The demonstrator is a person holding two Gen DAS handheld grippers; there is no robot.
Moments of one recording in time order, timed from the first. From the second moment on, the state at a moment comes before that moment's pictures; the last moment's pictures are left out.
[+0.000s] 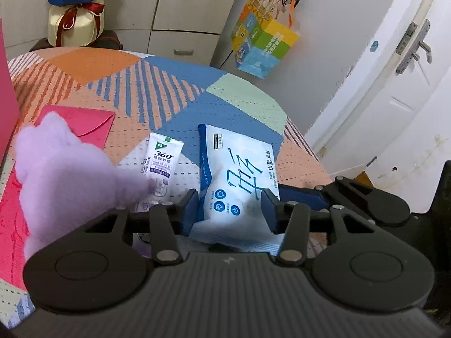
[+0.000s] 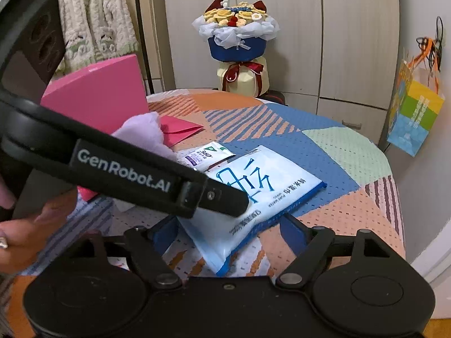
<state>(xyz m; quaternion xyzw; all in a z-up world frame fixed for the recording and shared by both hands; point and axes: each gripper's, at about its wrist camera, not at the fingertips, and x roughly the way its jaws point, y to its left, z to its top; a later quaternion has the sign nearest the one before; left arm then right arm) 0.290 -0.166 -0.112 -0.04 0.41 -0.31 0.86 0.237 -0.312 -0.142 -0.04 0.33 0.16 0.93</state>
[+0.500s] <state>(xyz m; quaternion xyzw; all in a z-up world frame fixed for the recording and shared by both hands) 0.262 -0.165 -0.099 -0.01 0.42 -0.32 0.85 0.207 -0.288 -0.136 -0.06 0.29 0.13 0.94</state>
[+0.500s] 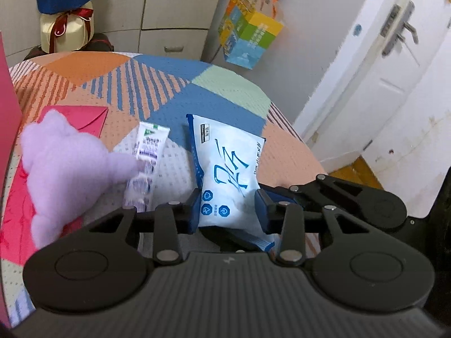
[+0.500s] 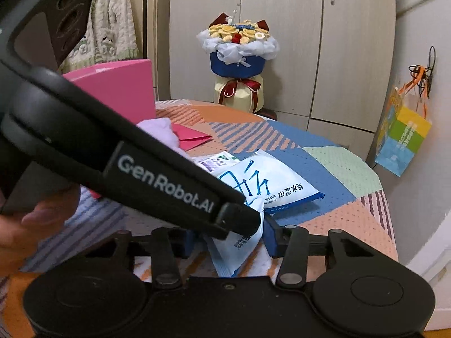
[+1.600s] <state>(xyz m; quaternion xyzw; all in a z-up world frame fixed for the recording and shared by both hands) 0.127 -0.060 -0.041 0.00 0.46 -0.43 0.78 0.061 -0.211 -0.073 -0.10 0.34 0.18 0.92</state>
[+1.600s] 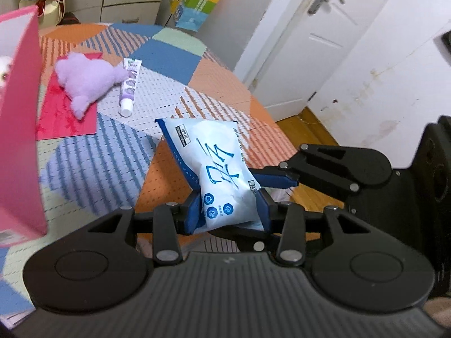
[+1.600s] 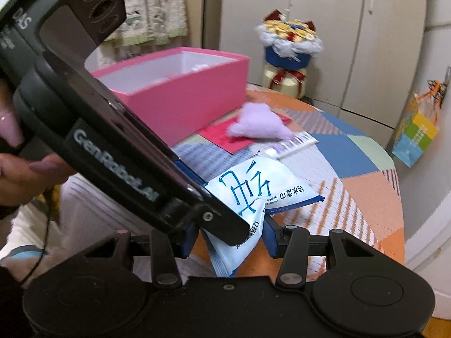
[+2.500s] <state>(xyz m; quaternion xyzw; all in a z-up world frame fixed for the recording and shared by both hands) 0.178 0.117 0.034 -0.03 0.31 -0.25 0.92 0.157 -0.052 -0.001 -0.14 0.21 0.32 0.91</state>
